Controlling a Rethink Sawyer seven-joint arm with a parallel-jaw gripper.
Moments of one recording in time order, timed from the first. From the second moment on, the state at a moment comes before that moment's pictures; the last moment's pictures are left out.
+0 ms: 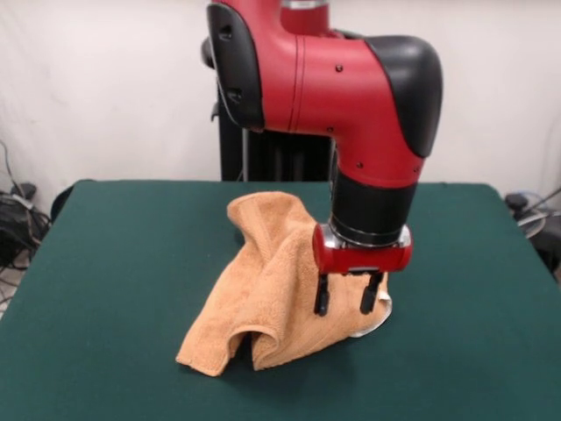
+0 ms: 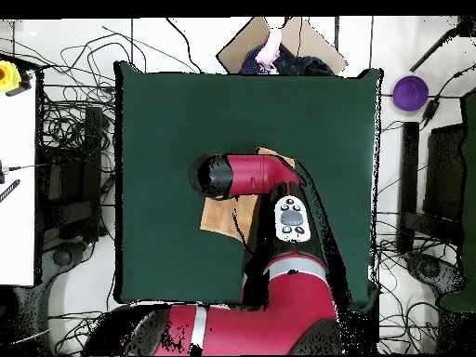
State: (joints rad) arm -0.17 -0.46 0.04 1.48 -0.20 0.50 1.57
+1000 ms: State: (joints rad) arm -0.17 -0.41 0.04 1.44 -0.16 0.50 1.57
